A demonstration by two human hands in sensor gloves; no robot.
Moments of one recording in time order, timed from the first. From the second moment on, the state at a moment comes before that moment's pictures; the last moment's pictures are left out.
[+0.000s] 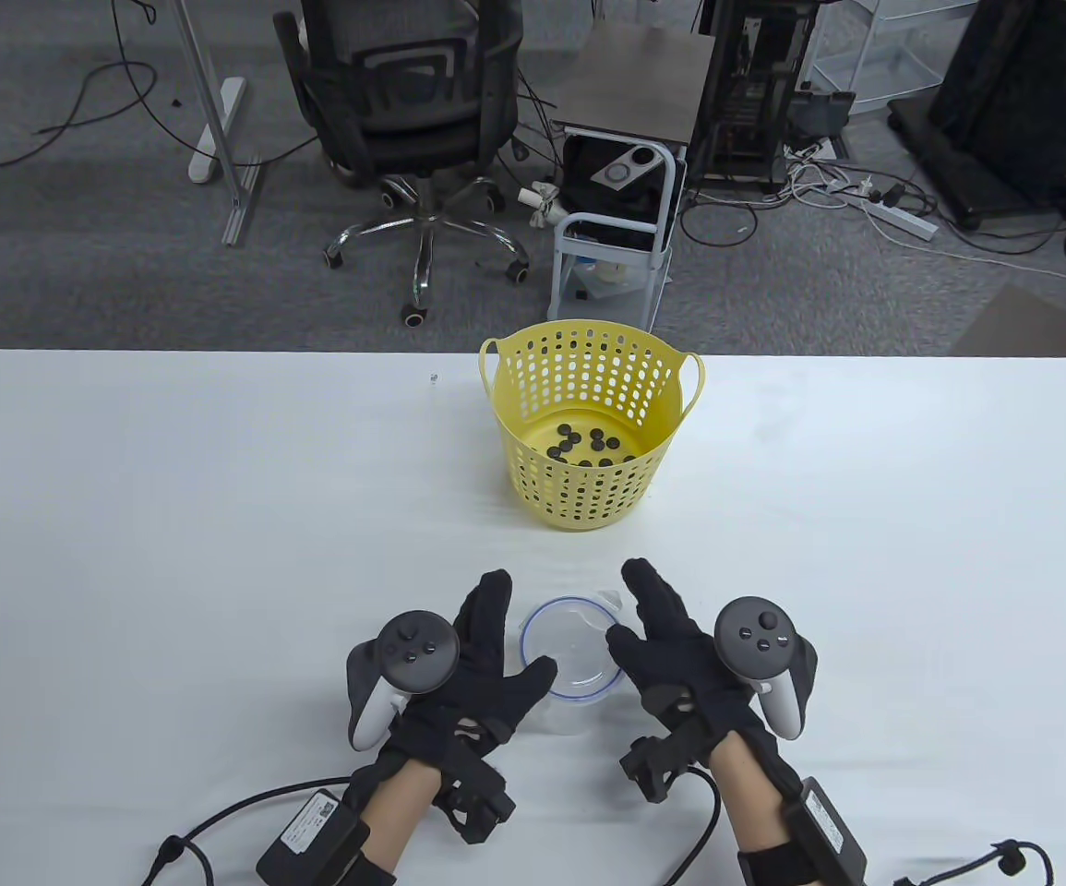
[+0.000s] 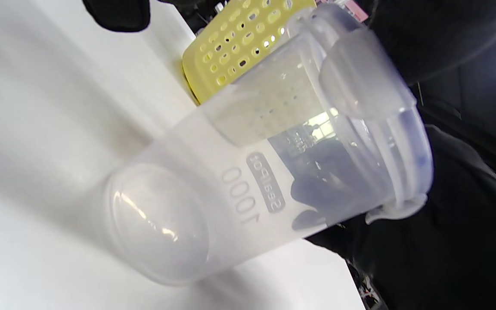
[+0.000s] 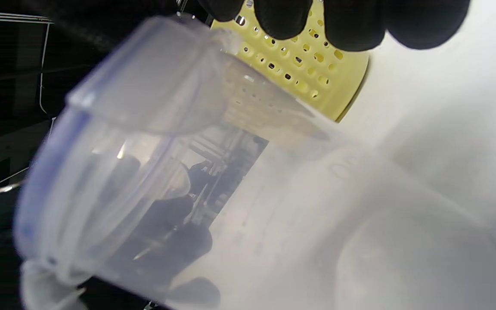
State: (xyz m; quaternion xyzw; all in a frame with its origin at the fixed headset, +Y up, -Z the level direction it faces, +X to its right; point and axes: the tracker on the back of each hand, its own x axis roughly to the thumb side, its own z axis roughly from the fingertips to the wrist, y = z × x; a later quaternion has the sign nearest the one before) left_hand -0.121 -0.750 -0.269 -0.14 -0.10 0.46 0.87; right_hand 0.154 -0.745 -0.285 0.06 0.06 0.85 0.52
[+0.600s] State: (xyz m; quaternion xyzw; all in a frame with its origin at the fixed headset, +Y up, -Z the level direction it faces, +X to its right) left_hand -0.134 -0.750 -0.276 -0.04 -0.05 0.48 0.87; right_hand 0.144 -0.745 -0.274 0.11 0.05 0.87 0.49
